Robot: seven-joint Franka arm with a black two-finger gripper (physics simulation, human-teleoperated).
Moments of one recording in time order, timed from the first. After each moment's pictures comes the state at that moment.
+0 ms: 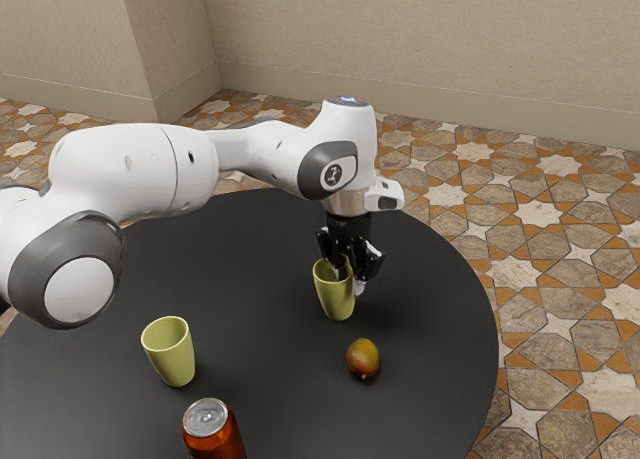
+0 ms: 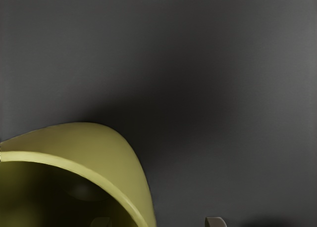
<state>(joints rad) -0.25 0.69 -0.03 -1.32 -0.02 1.86 -0.02</state>
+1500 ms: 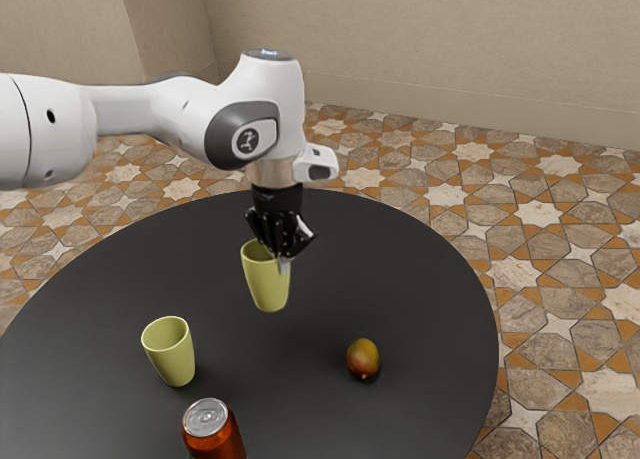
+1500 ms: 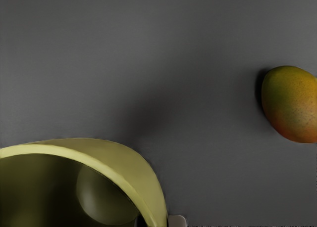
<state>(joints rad) -0.24 0.18 0.00 -1.80 0.02 1.87 -0.10</state>
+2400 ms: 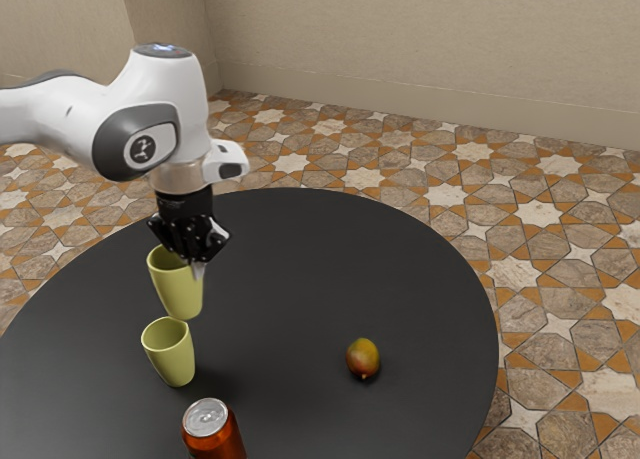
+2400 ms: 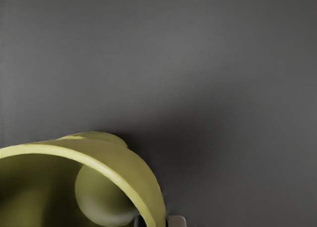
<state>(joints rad) 0.16 -0.23 -0.30 -2.18 0.02 1.88 -0.27</state>
